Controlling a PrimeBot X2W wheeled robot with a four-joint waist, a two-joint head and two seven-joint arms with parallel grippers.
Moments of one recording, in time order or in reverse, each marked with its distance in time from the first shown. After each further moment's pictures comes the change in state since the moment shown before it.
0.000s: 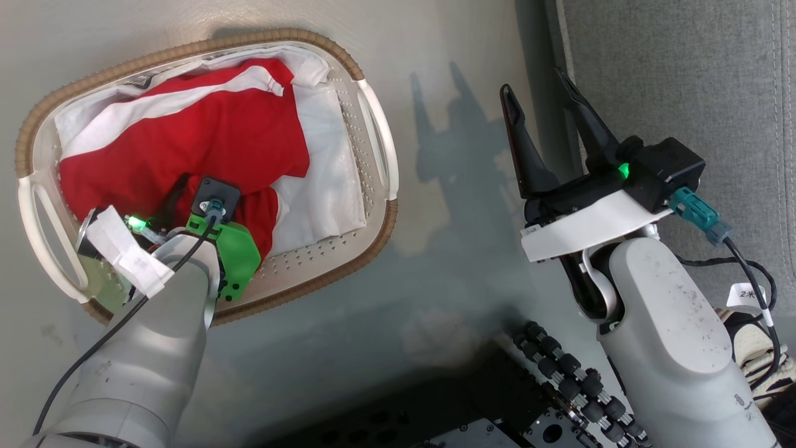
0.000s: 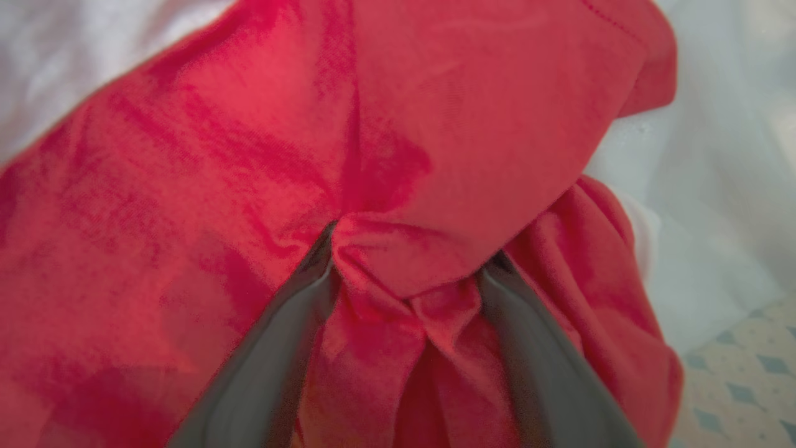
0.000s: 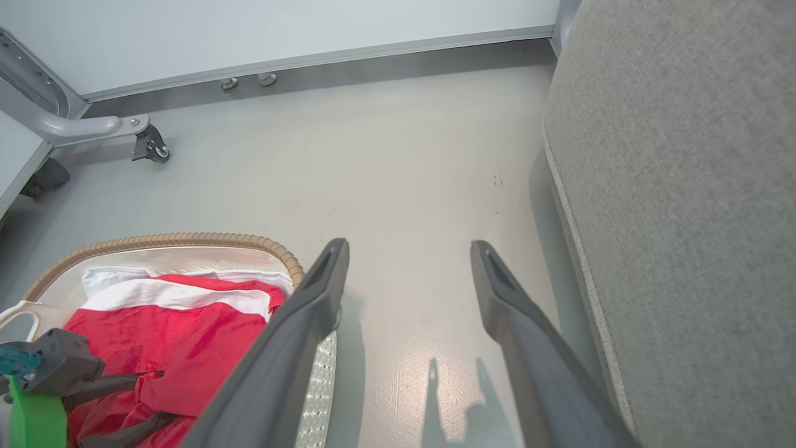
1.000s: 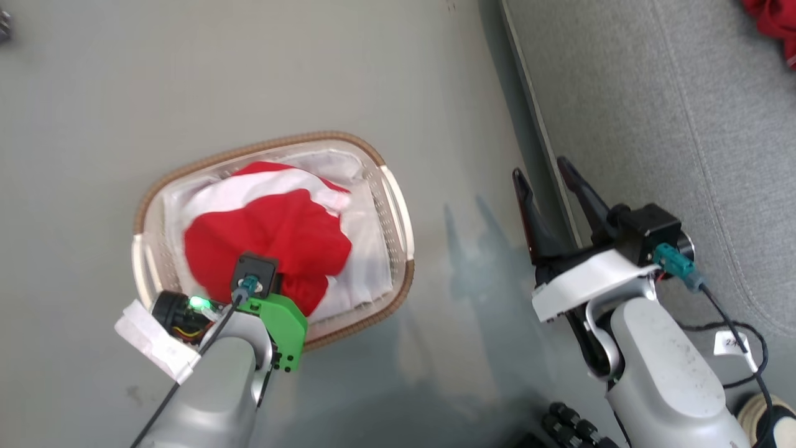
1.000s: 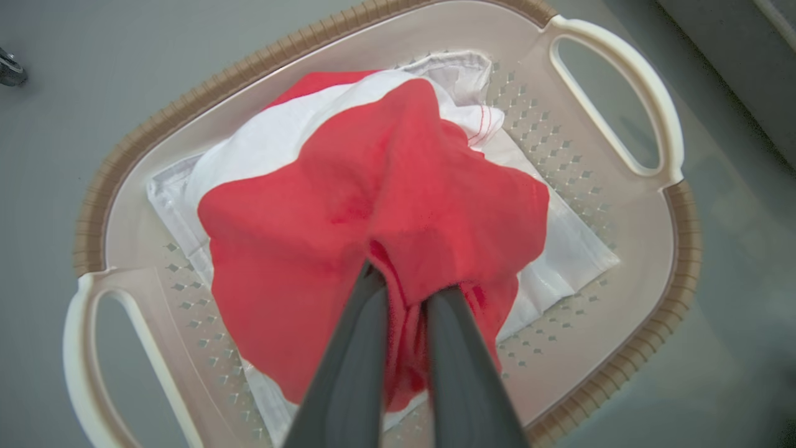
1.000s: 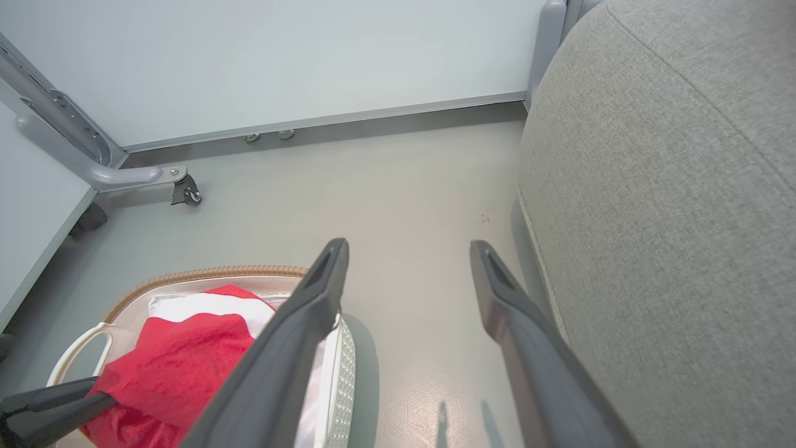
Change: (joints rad) left arm 0.245 -0.066 0.039 -0.155 -0.148 -0.089 -0.068; right arm 0.134 0.001 -0.034 0.119 -0.023 0.000 0.000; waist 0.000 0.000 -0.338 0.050
